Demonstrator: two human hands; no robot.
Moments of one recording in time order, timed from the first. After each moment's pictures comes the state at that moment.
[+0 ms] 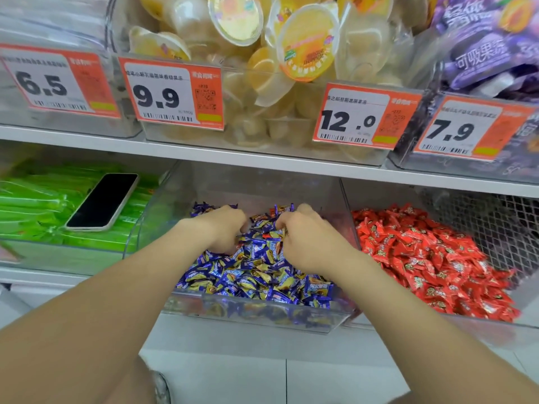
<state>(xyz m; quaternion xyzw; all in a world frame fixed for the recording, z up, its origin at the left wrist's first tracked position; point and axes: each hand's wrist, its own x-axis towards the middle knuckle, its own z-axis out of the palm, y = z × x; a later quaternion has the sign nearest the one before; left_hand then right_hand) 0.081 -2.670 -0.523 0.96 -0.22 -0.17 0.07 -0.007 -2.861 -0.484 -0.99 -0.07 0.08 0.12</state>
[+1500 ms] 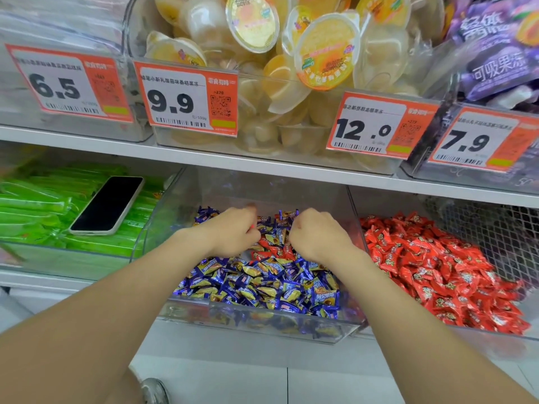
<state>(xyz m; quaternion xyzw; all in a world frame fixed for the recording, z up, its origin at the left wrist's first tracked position) 0.075 -2.666 -0.521 0.93 -0.27 -0.11 0.21 0.030 -2.865 -0.499 -0.98 0.05 0.05 0.19</state>
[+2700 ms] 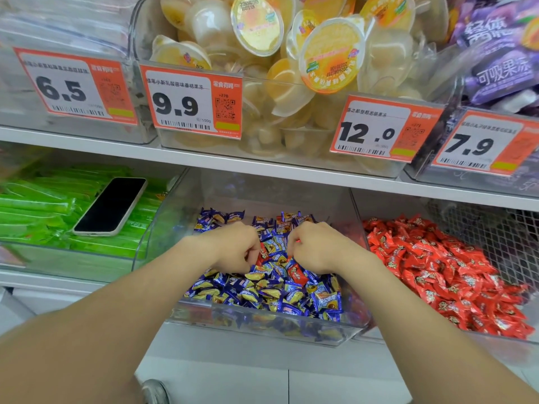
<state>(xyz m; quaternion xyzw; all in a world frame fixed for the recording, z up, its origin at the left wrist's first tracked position) 0.063 -2.666 -0.521 0.93 -0.31 -0.17 0.11 0.021 -2.869 -0.493 -0.98 -0.03 0.15 0.14</state>
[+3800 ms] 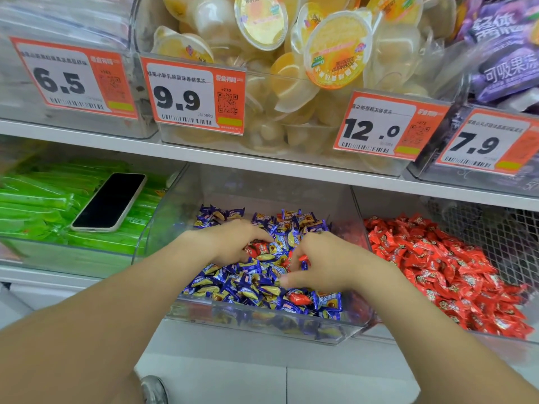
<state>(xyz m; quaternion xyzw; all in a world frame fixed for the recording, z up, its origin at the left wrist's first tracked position) 0.082 -2.660 -0.540 0.92 -0.33 -0.18 0.09 -0.006 -2.877 -0.483 -0.97 -0.12 0.18 0.11</state>
